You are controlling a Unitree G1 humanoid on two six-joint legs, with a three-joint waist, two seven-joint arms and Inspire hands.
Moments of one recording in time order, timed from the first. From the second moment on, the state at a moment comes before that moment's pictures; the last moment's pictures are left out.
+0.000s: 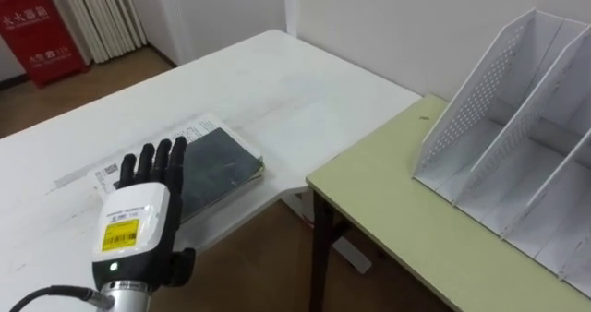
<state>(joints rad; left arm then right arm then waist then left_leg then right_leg) 0.19 0.26 -0.12 -0.06 1.07 0.13 0.29 0.02 -0.27 0.18 1.32 0.15 -0.01 0.09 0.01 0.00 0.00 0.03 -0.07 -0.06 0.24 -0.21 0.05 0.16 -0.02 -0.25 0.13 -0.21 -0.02</state>
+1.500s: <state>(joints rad) 0.09 0.27 -0.10 0.06 1.09 0.21 0.14 0.02 -0.30 0.13 1.24 0.03 0.05 0.11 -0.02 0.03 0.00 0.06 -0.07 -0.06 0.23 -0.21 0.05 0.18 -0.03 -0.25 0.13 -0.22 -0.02</state>
